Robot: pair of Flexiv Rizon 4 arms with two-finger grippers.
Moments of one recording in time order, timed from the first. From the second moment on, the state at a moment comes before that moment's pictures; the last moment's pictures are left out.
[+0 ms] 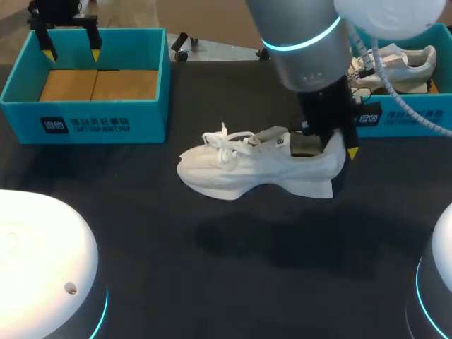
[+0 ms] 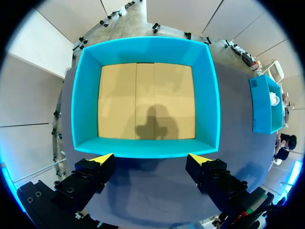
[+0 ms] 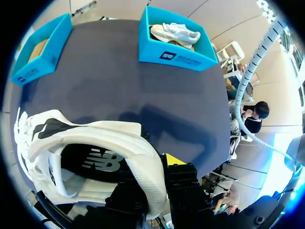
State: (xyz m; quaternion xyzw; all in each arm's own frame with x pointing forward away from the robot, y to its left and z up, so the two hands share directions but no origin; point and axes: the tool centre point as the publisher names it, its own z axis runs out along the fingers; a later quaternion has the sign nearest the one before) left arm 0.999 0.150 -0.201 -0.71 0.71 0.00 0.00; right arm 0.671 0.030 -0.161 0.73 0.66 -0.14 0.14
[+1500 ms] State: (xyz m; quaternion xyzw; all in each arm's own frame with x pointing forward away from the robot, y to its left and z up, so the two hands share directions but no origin) left arm 0.999 0.150 -0.201 -0.71 0.71 0.00 0.00; right arm 0.703 0.047 -0.326 0.70 0.70 -0.08 0.15
